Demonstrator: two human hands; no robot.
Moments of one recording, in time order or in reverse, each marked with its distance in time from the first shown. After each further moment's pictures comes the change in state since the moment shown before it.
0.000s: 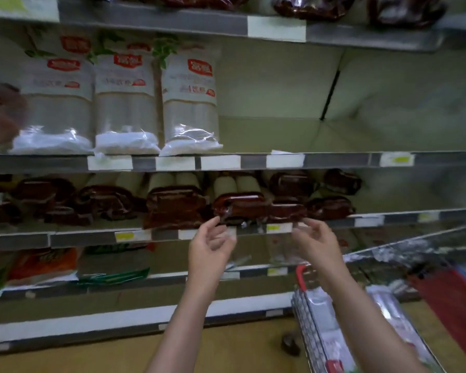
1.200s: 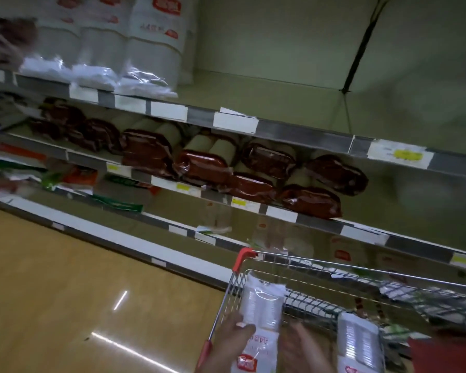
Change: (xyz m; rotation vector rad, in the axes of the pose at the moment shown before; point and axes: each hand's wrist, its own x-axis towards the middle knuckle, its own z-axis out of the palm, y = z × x) left_hand -0.085 -0.190 0.322 -0.003 0.170 -0.808; right_hand 0.121 0.260 -0.233 0.130 -0.455 0.862
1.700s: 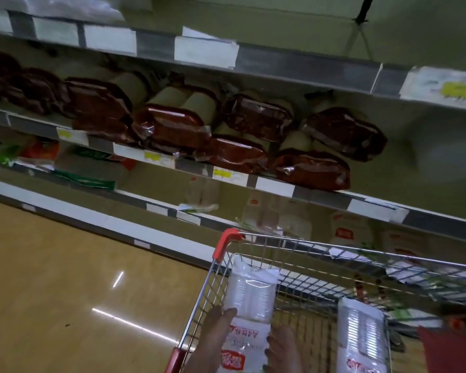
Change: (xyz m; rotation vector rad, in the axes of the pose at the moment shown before) left_hand 0.091 -0.026 0.030 -0.174 0.082 -0.102; right_hand 0.097 0.048 -0.021 0.006 0.072 -0.043
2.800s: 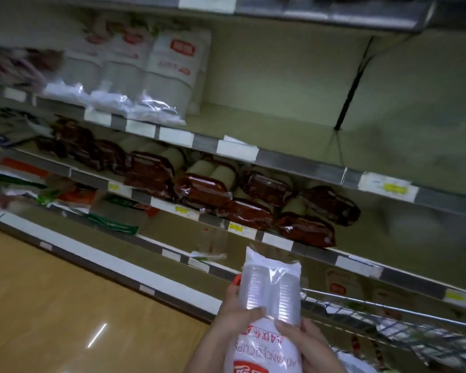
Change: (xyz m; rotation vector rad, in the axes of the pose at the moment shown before) left_hand -0.109 0.103 -0.027 0.117 -0.270 0.329; right_hand -0.148 -0.126 0.019 -0.183 -0.360 -0.178
